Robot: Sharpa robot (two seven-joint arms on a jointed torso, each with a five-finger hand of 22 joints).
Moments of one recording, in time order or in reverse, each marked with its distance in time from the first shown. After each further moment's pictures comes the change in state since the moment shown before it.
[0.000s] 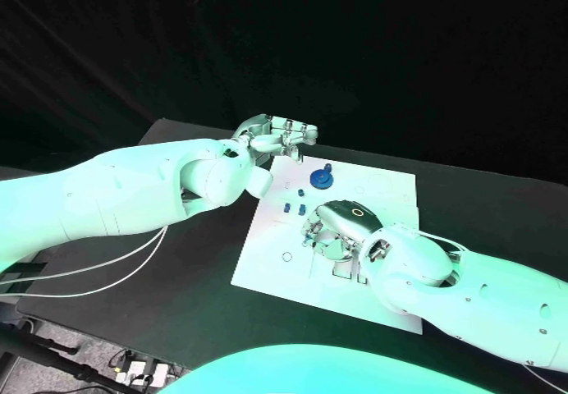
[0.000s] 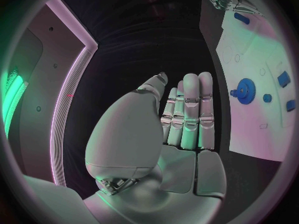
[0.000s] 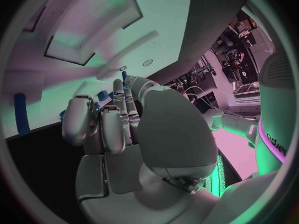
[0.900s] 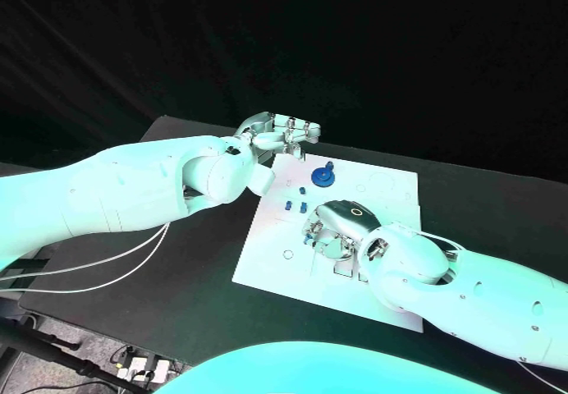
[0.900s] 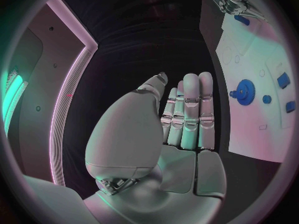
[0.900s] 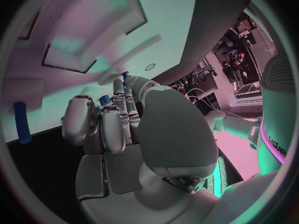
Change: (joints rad) left arm 0.000 0.001 0.000 -0.002 0.000 0.007 -0.005; left_hand 0.000 0.000 0.000 0.000 0.000 -0.003 0.003 0.000 0.000 0.000 0.000 0.000 0.000 0.000 0.000 0.000 0.000 0.000 -0.001 0.001 -0.004 -0.001; right arm -0.008 0.020 -0.001 -0.030 0.001 0.009 -0.001; right_hand -0.007 -0.001 0.003 -0.003 0.010 0.006 -0.001 0.002 0.002 0.004 -0.004 -0.004 -0.002 0.000 0.000 0.000 0.000 0.000 0.000 0.000 0.000 0.001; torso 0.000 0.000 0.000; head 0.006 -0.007
